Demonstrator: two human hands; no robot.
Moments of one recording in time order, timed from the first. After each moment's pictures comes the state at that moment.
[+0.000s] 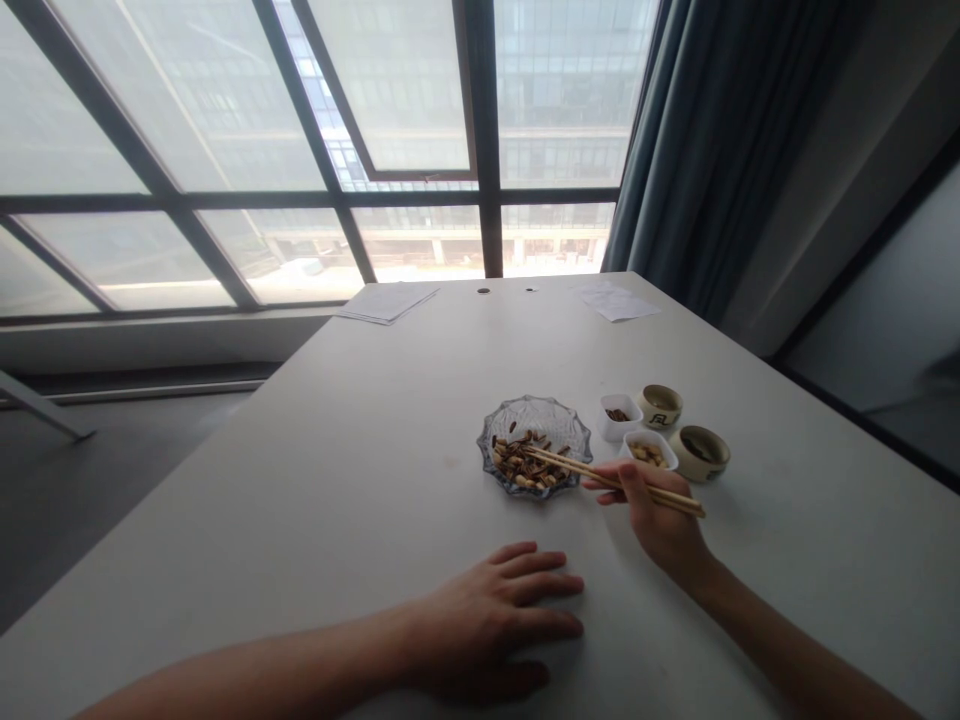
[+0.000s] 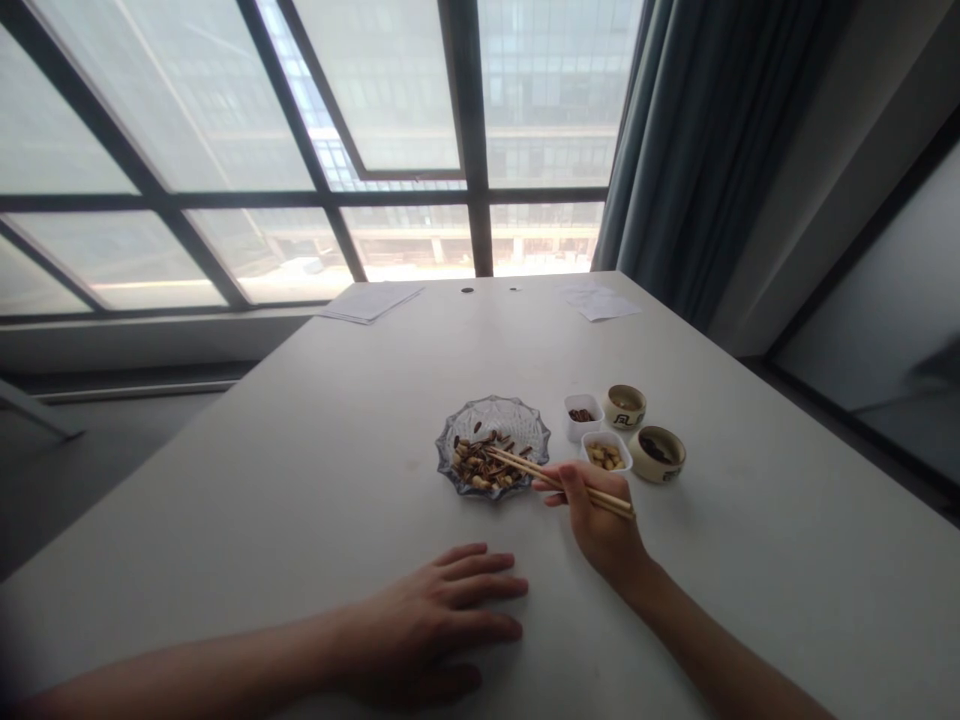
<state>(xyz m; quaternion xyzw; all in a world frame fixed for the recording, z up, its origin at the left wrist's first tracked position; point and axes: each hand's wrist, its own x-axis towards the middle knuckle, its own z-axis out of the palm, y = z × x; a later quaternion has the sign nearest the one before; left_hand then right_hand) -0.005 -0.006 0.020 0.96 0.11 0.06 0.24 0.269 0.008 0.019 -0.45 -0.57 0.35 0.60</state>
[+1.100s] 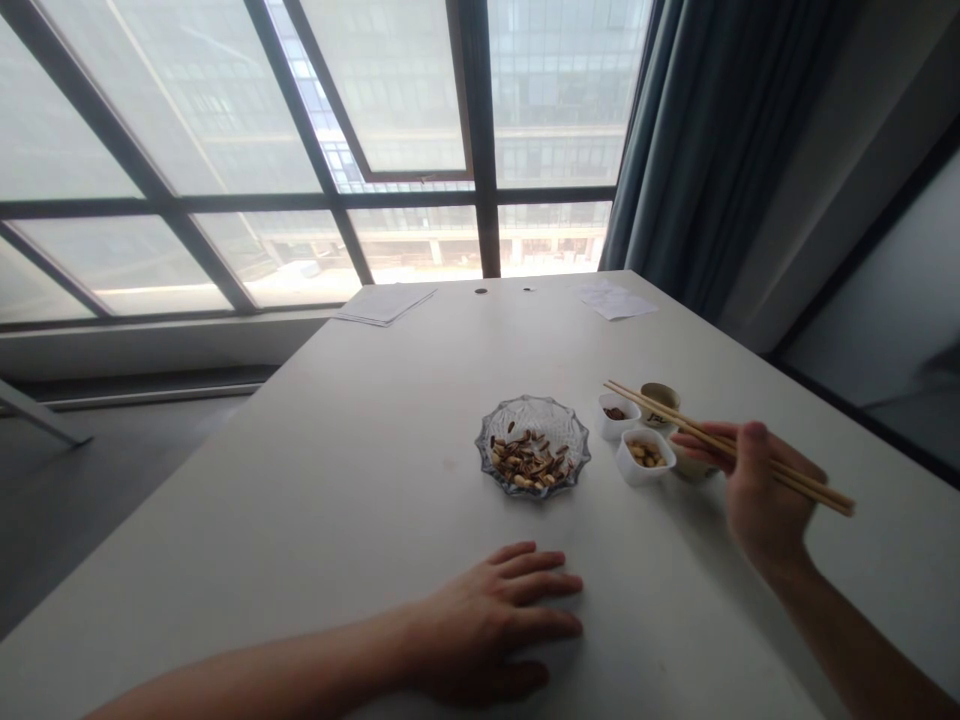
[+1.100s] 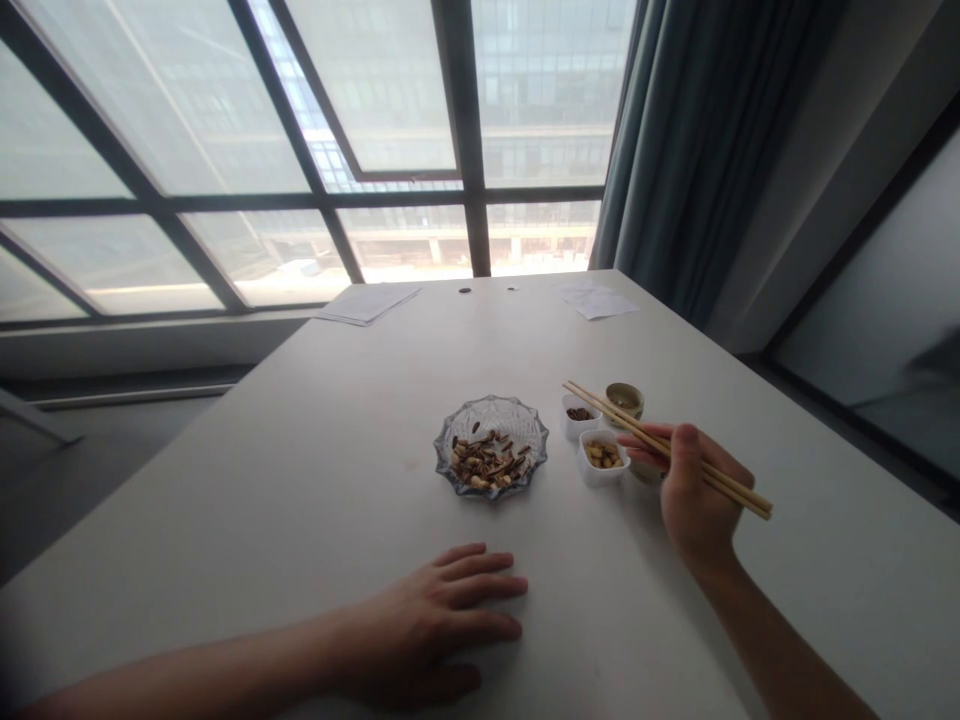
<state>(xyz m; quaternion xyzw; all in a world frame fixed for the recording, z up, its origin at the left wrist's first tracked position) -0.006 -0.007 0.020 0.96 0.11 0.05 0.24 0.330 0.007 0.054 -0.51 -0.44 0.15 0.73</state>
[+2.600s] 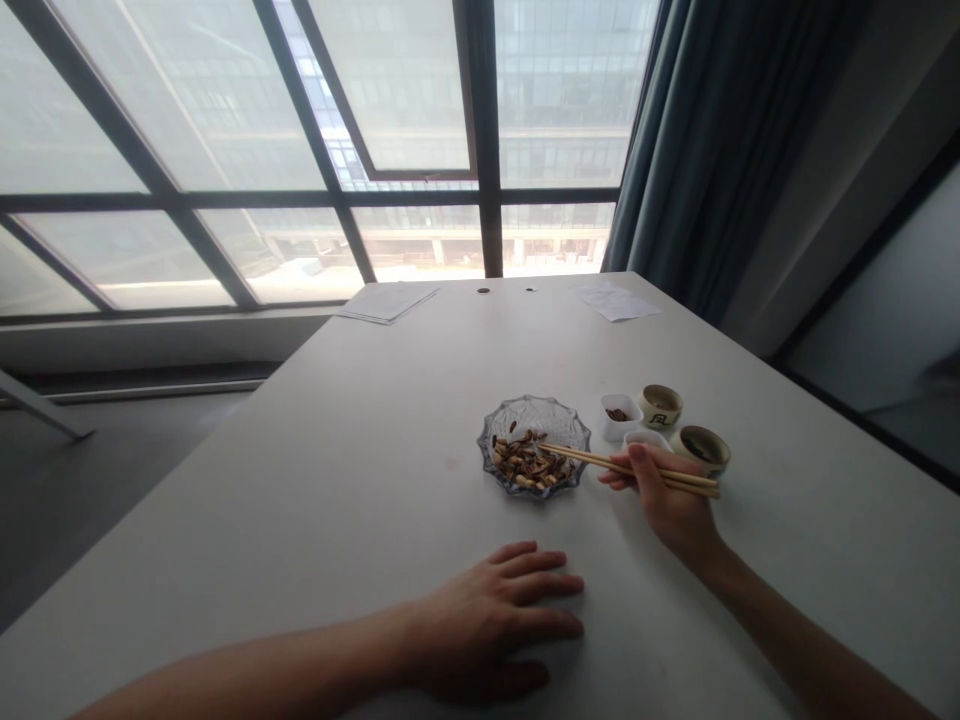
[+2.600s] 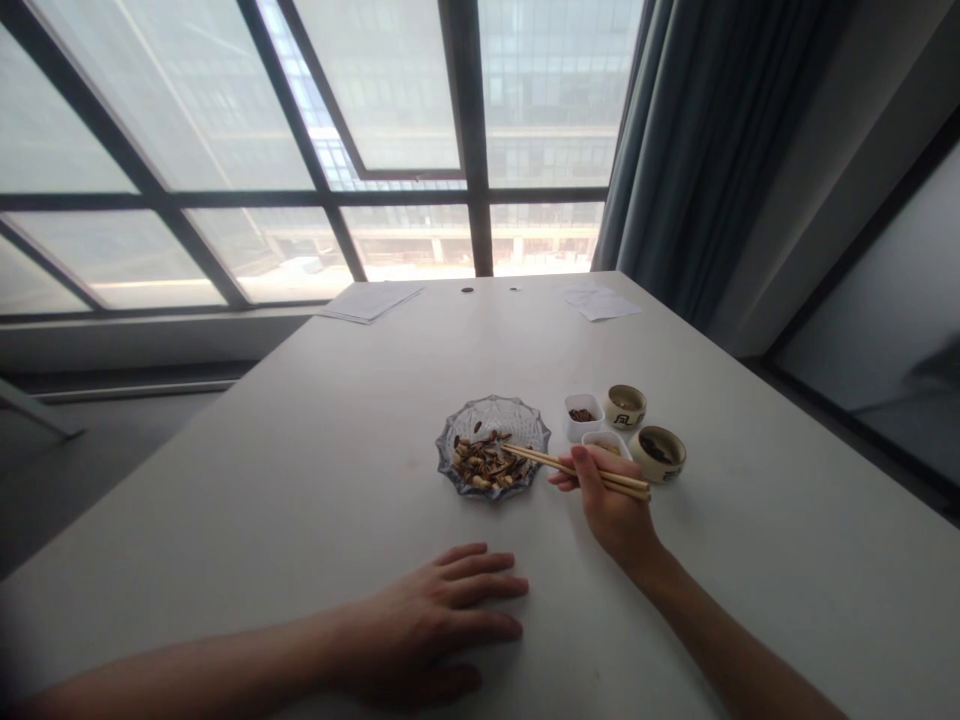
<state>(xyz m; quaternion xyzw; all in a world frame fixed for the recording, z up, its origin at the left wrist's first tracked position) -0.005 -0.006 0.020 0.96 0.11 0.05 0.25 0.282 0.020 0.025 -0.50 -0.54 0.29 0.61</state>
